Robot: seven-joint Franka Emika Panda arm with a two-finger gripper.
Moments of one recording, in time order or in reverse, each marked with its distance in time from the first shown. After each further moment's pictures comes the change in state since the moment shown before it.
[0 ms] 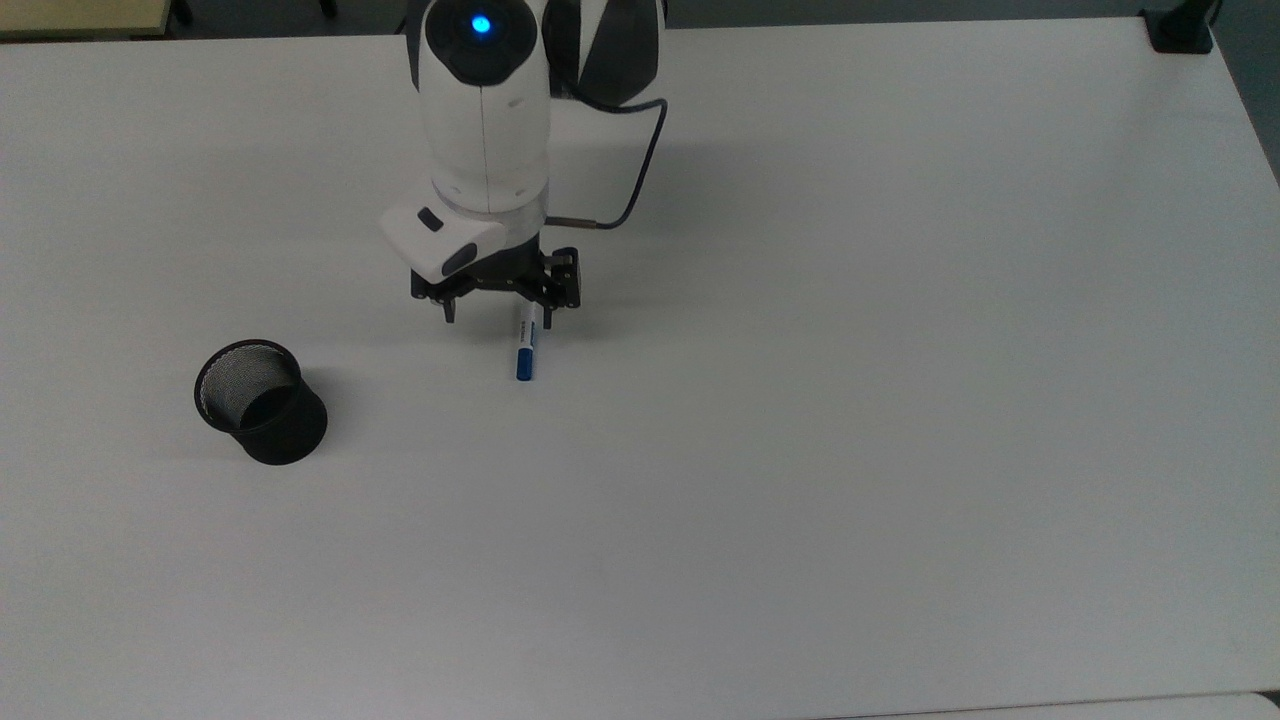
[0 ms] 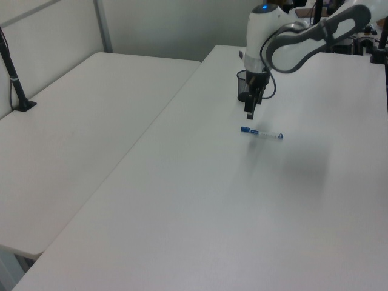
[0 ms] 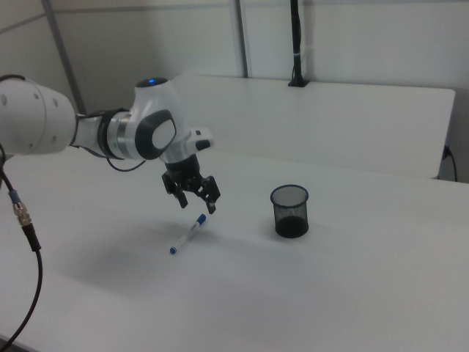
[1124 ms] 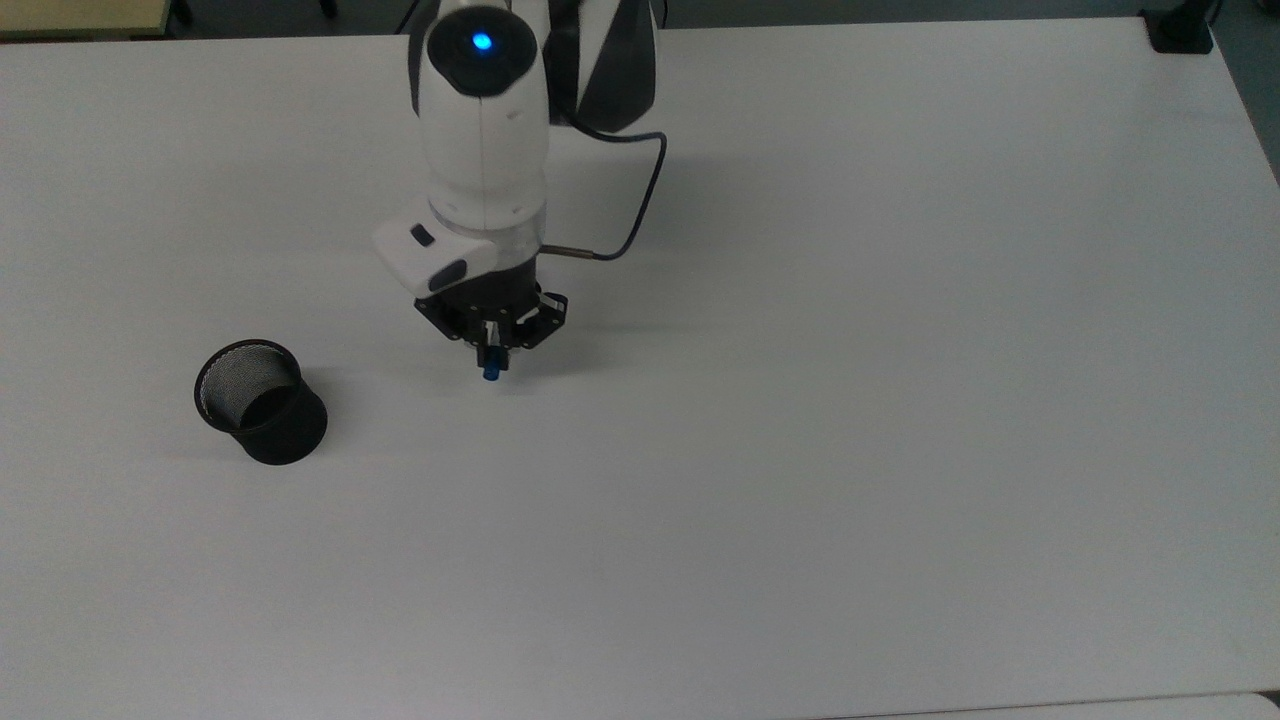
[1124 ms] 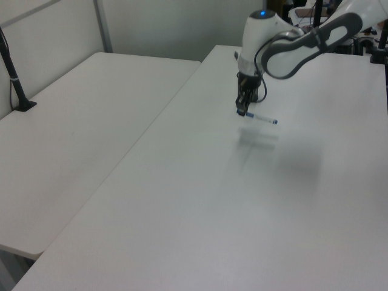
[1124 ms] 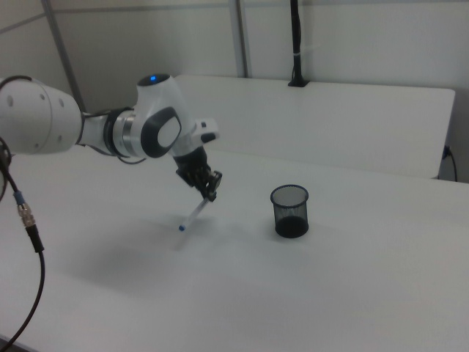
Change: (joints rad) arm -0.011 0.023 -0.004 0.039 0.000 0.104 0.061
